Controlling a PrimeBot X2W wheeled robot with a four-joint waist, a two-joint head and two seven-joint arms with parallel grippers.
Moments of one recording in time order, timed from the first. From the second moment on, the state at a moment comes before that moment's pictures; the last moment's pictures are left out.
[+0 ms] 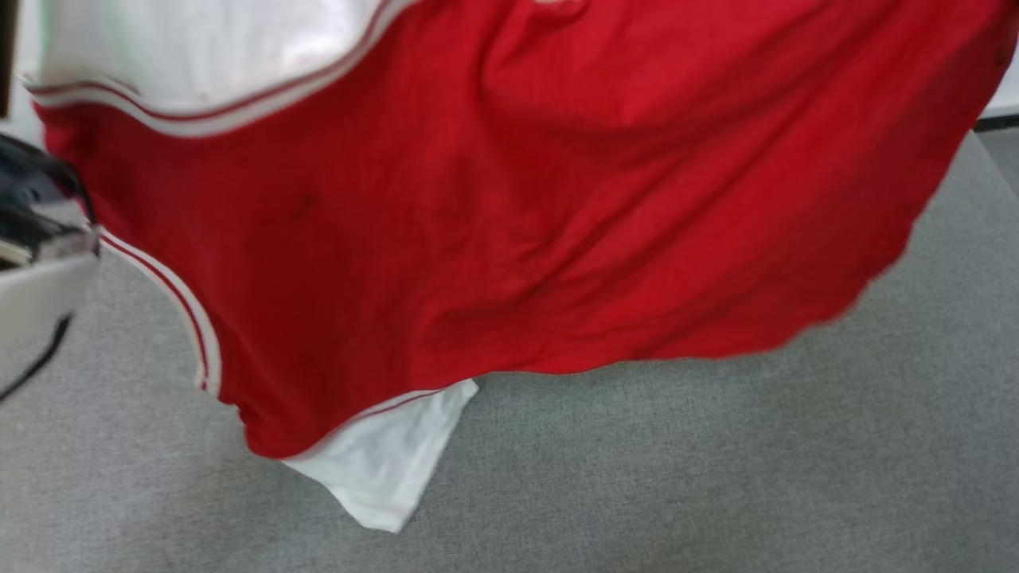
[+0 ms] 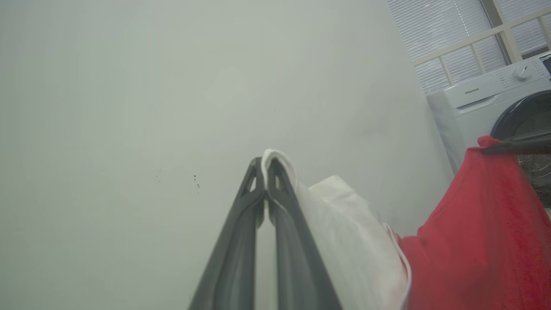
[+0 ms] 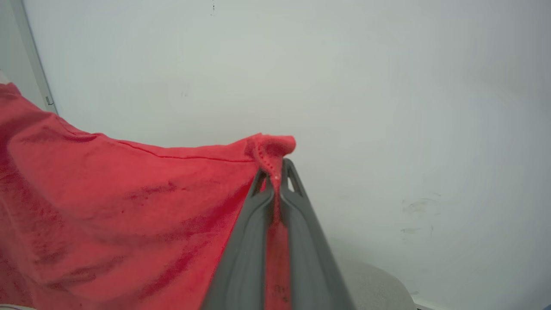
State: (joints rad) left arm -0.67 0.80 -0.18 -0.57 -0.66 0.09 0.10; right arm -0.74 -0.51 0.08 -0.29 0.63 0.13 0.67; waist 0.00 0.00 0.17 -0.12
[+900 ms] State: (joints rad) left arm -1.84 0.58 -0.35 0.22 -0.49 -0.11 -0.03; right arm -1.42 -0.48 0.08 0.13 0.42 0.13 0.32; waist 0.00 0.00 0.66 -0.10
